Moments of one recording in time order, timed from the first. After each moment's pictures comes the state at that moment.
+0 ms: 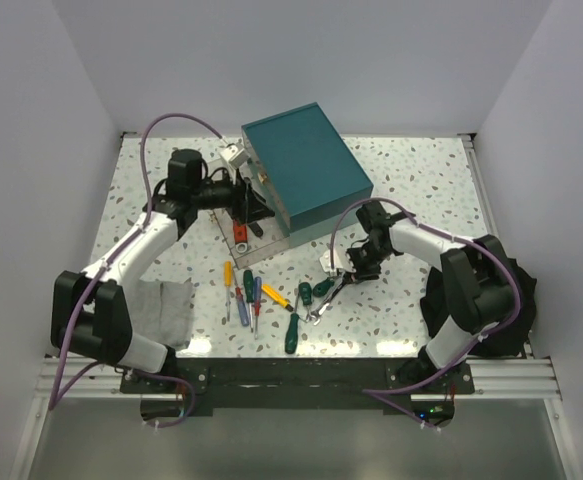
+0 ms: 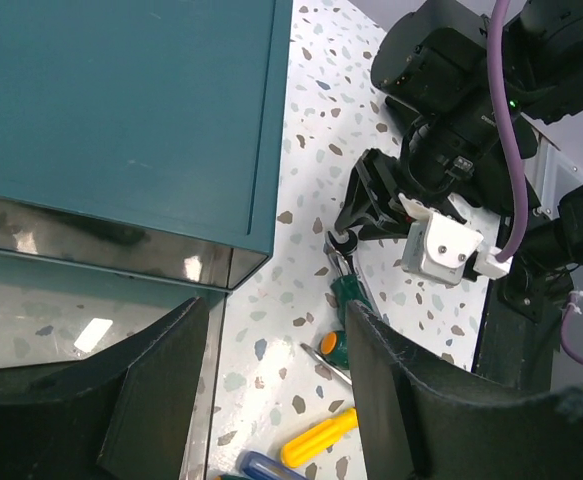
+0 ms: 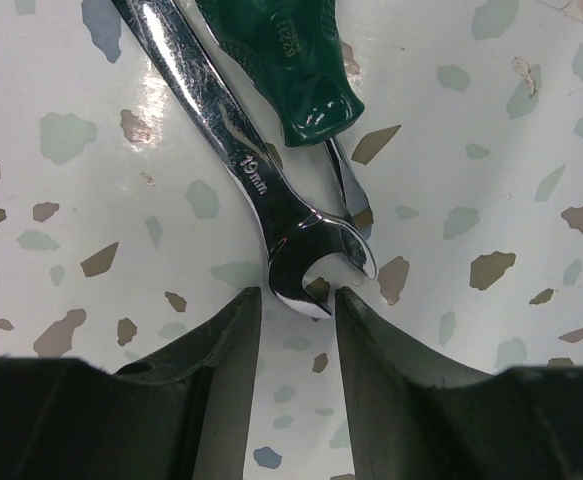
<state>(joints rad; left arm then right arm) -0.26 1.46 1.08 -0.07 0.89 -0.07 0.40 1.68 0.97 -0.74 -0.45 -1.48</state>
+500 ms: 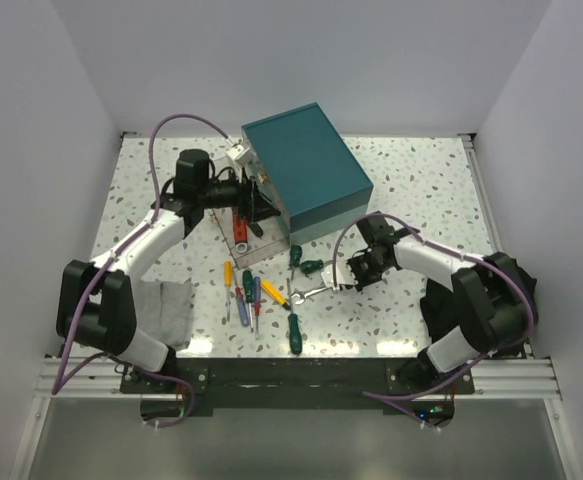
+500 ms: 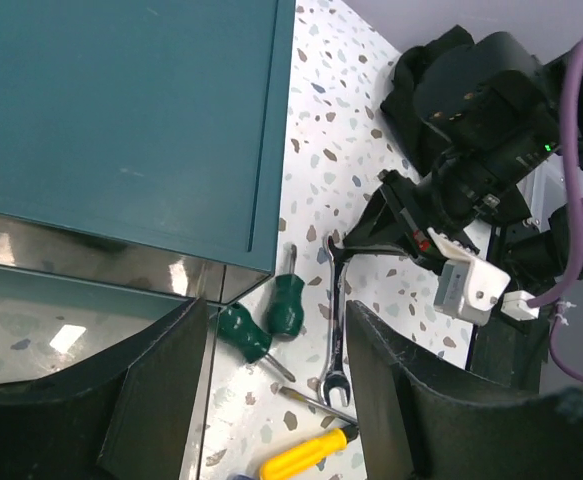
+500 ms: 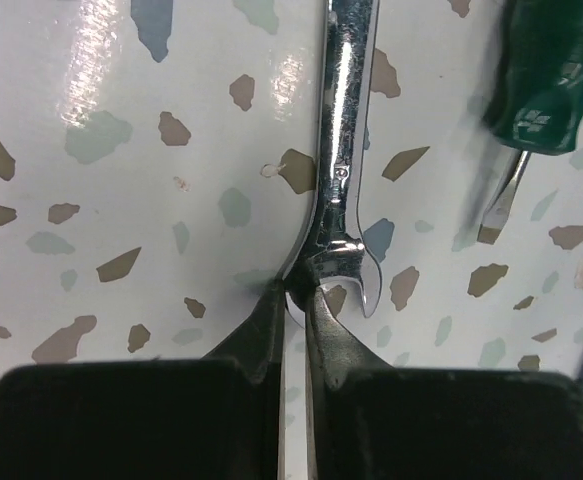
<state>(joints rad) -0.28 1.51 1.09 -0.02 0.88 -0.13 0.45 1.58 0.86 -0.65 -0.39 -1.54</state>
